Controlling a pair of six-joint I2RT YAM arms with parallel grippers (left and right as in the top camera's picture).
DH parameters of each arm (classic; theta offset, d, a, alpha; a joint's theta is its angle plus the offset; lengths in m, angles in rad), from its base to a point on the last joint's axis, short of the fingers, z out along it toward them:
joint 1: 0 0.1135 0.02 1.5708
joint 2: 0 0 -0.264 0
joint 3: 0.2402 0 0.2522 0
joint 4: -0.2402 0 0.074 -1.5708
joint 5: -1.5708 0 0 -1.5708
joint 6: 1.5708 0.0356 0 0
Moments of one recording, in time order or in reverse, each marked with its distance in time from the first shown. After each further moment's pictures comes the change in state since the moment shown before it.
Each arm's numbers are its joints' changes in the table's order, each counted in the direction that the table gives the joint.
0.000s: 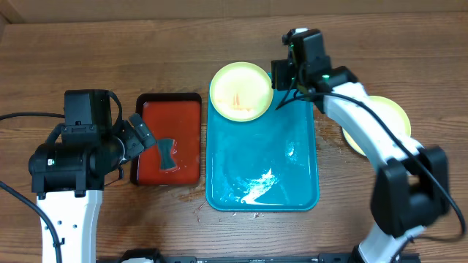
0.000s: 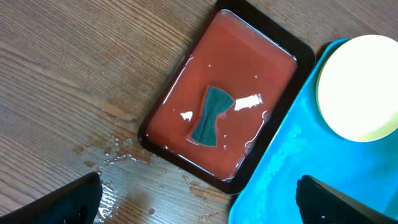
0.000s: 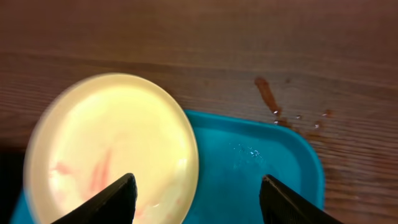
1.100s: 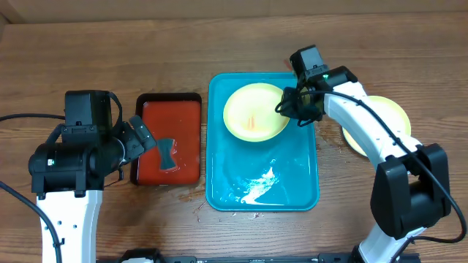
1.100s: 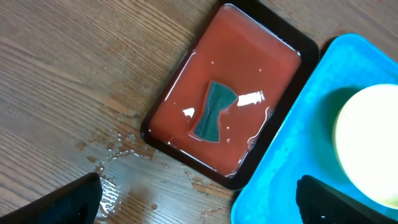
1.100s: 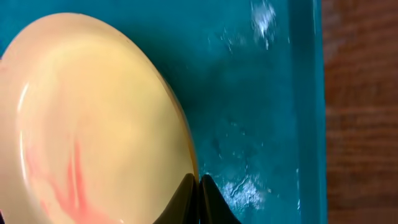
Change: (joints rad) left arm 0.000 0.000 0.001 -0.018 0.000 0.000; right arm -0.005 0.042 -0.021 -0.460 0.097 0.345
